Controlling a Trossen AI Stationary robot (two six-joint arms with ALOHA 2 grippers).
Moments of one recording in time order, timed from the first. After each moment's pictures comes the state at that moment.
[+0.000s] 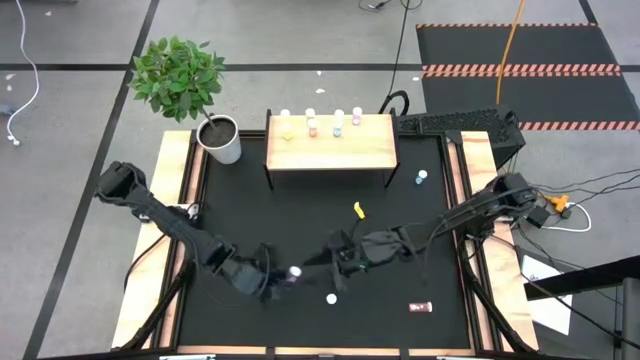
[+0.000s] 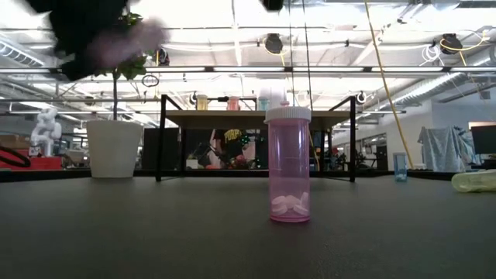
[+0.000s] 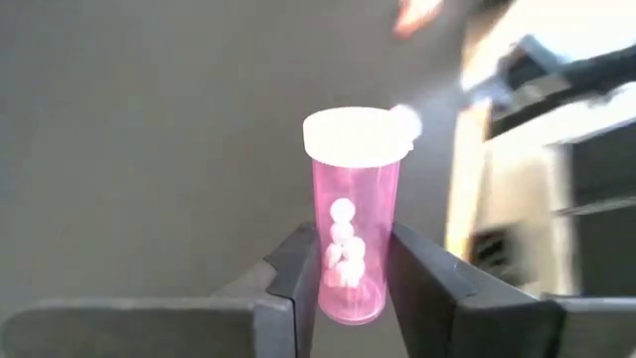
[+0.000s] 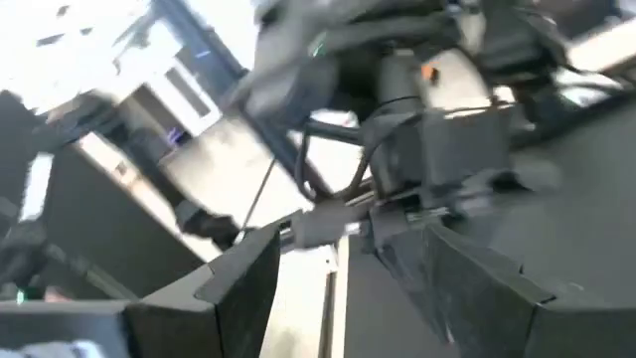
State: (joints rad) left arm -0.59 1.46 0.85 -0.13 -0.32 -0.99; right arm 0.37 1.69 1.13 0.43 0.13 0.63
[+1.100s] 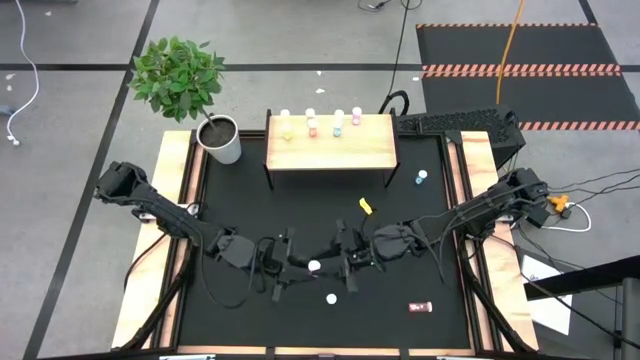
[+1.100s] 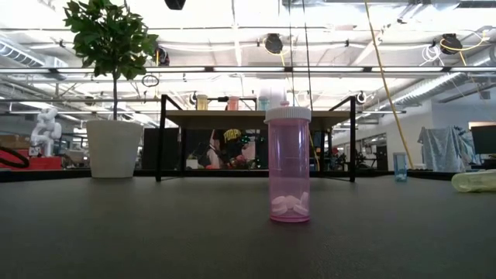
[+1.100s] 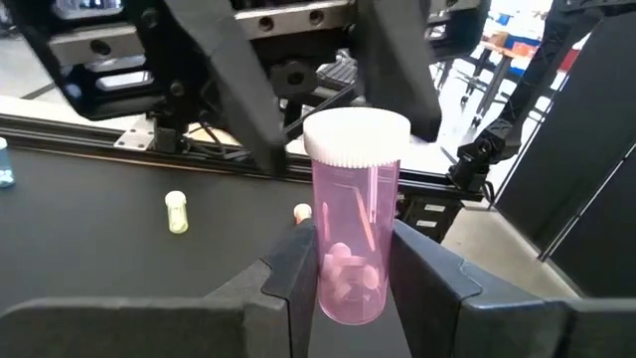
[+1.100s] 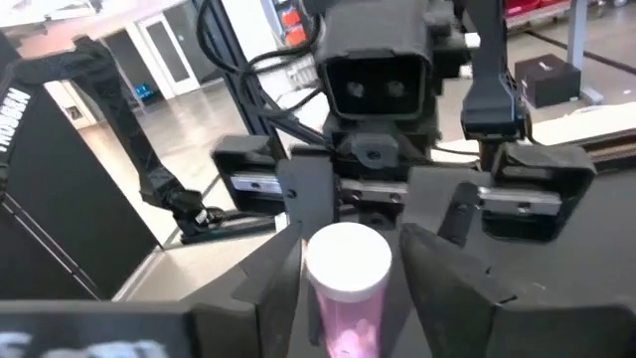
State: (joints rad) left arm -0.48 1.46 0.85 0.49 -0.26 -0.26; right arm 0.38 1.57 1.13 0.30 0.17 0.38
